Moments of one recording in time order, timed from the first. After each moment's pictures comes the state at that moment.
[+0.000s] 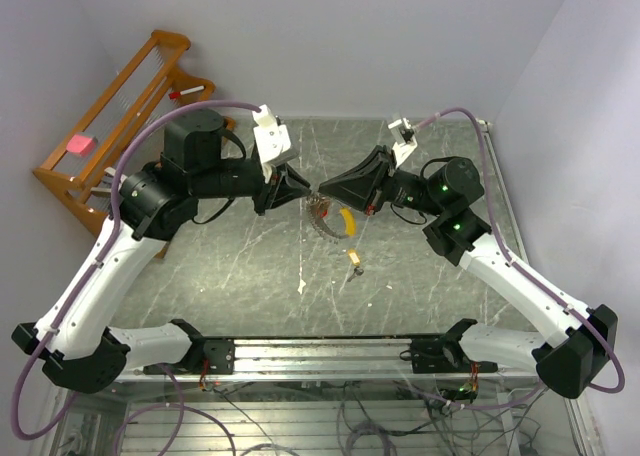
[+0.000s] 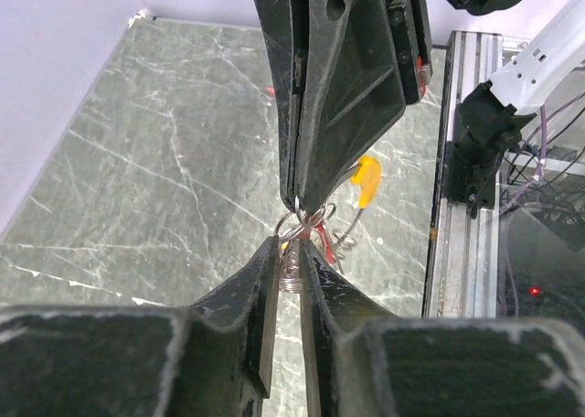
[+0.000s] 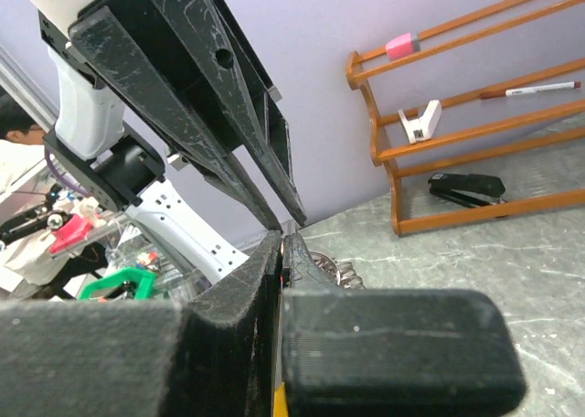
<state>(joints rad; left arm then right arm) -0.66 1.19 1.64 -0.77 0.62 0.29 0.65 1.13 1.02 0.44 -0.71 0.64</state>
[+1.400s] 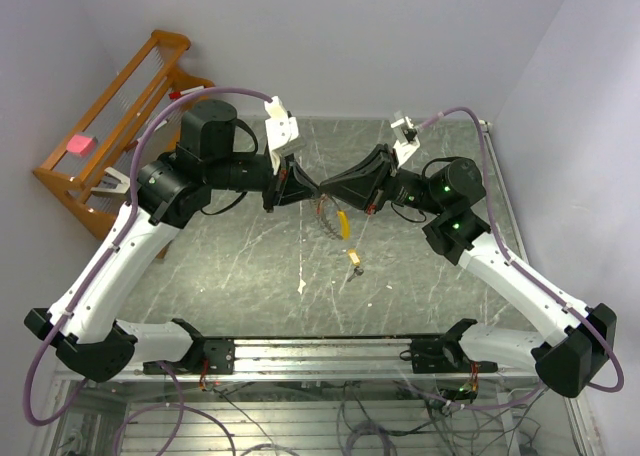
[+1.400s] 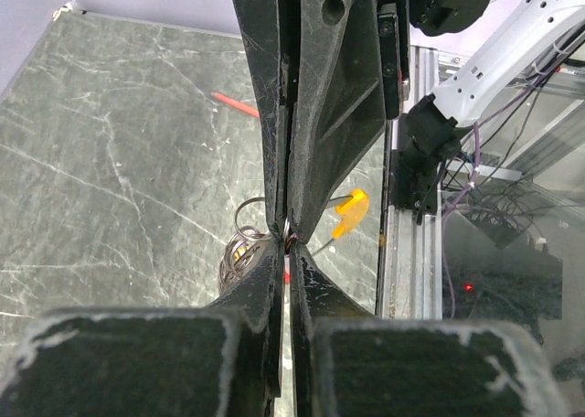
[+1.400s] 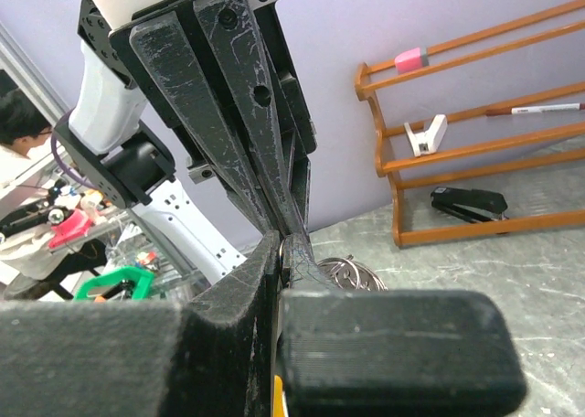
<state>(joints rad) -0.65 1.25 1.65 -0.73 0.76 0.20 0.65 1.14 1.02 0.50 -0.73 0.65</state>
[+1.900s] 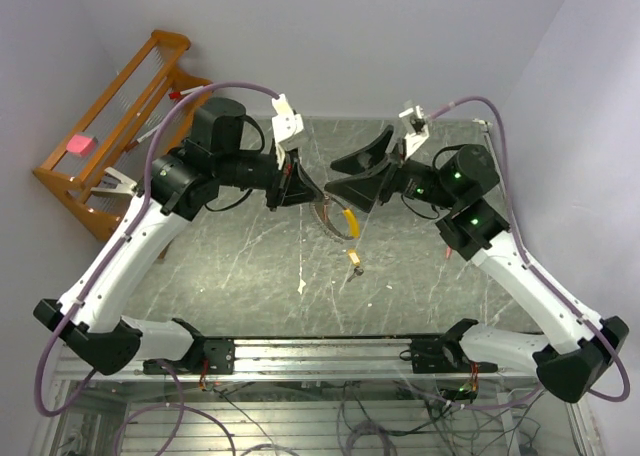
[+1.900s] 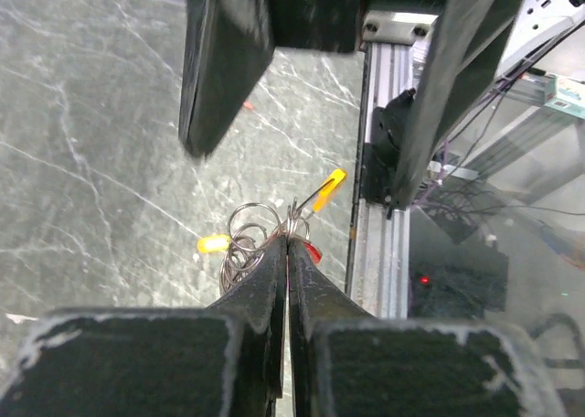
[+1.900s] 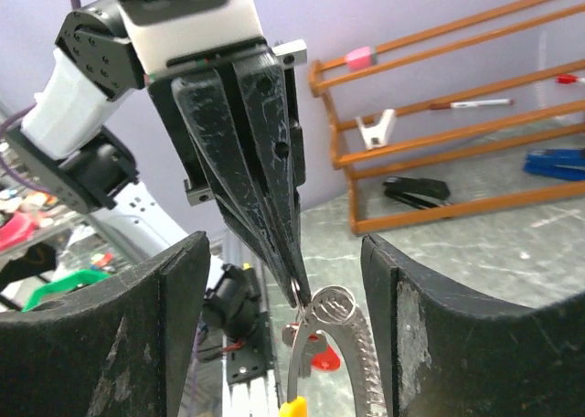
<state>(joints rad) -0.62 1.29 1.64 -0.75 0.80 0.14 0.63 1.12 1.14 0.26 -0.69 0.53</state>
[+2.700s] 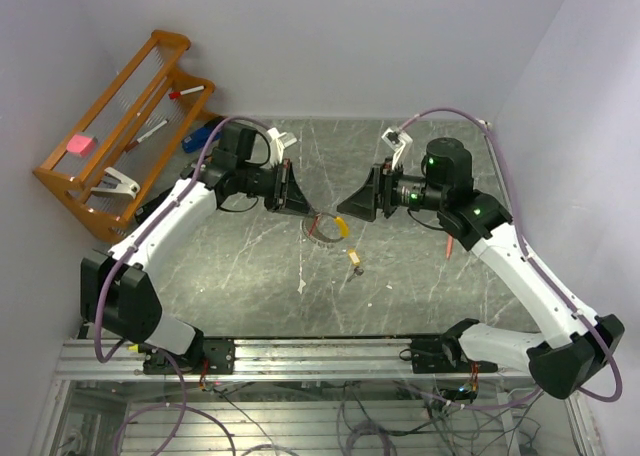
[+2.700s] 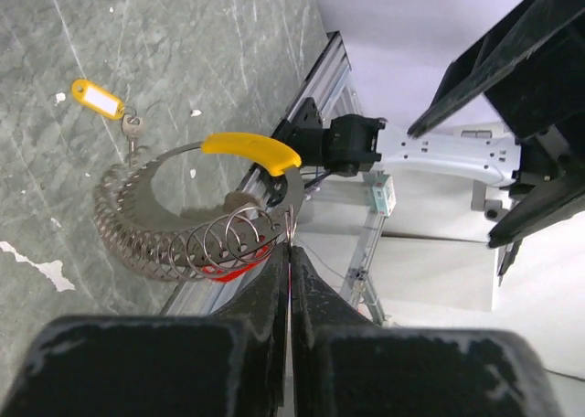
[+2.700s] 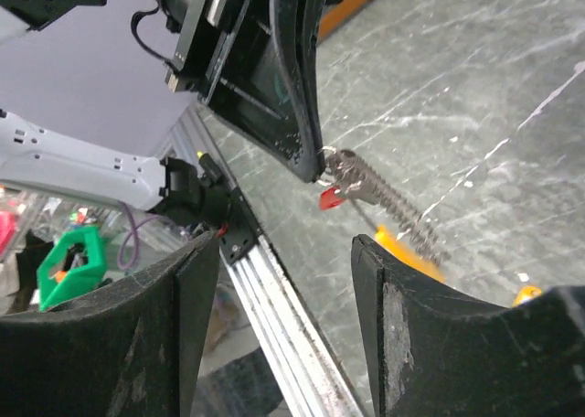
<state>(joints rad) -0.43 1.46 1.29 -0.58 0.97 -0.50 0.53 1.14 1.18 -0.38 -0.62 0.42</state>
